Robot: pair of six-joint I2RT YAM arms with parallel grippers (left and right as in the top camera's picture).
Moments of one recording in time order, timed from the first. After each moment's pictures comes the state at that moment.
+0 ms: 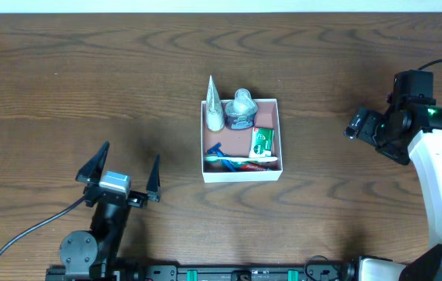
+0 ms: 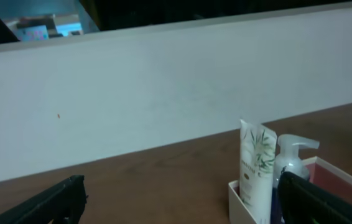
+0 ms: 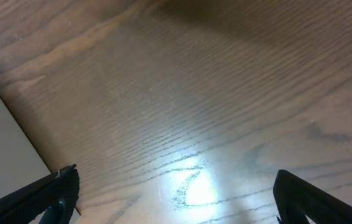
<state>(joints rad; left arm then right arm) -0.01 0.07 0.23 -0.05 0.26 0.07 -0.13 1.45 1.17 -1.01 0.00 0.41</state>
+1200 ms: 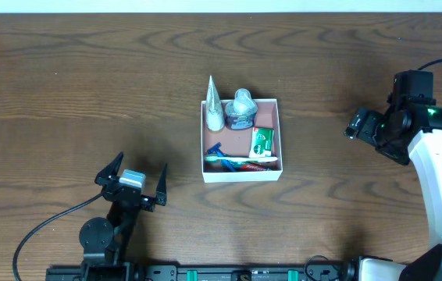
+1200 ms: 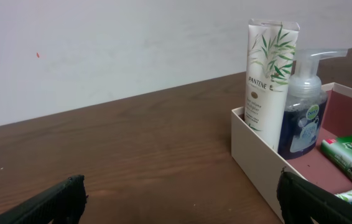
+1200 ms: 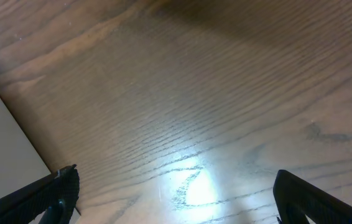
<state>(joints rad) -0.01 0.01 0.02 -0.09 0.25 0.12 -0.13 1.45 1.17 -1.01 0.00 0.41</state>
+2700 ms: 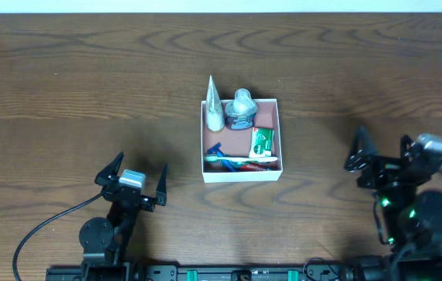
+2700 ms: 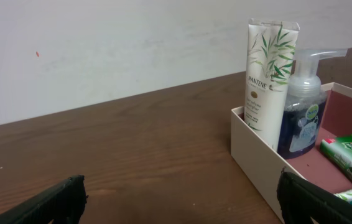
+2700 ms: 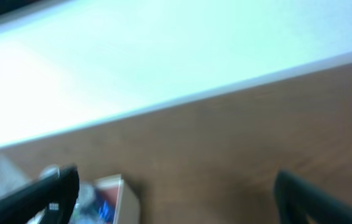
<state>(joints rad) -0.01 0.01 0.02 -0.09 0.25 0.12 0.09 0.39 0.54 -0.25 0.03 0.31</state>
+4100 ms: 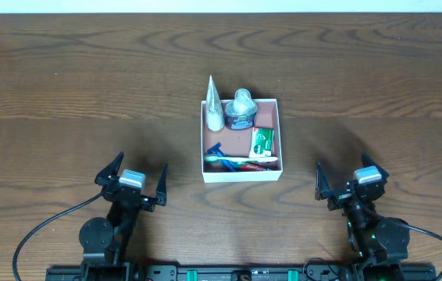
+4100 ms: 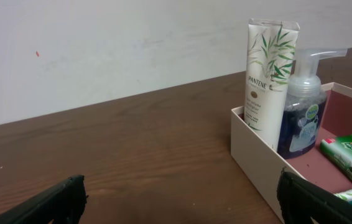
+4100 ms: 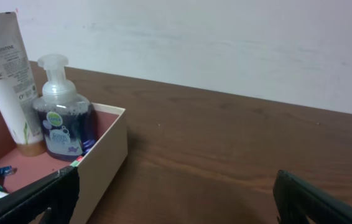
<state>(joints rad) -0.01 0.01 0.02 -0.09 0.25 0.12 0.10 0.01 0.01 -0.06 -0.13 -0.04</state>
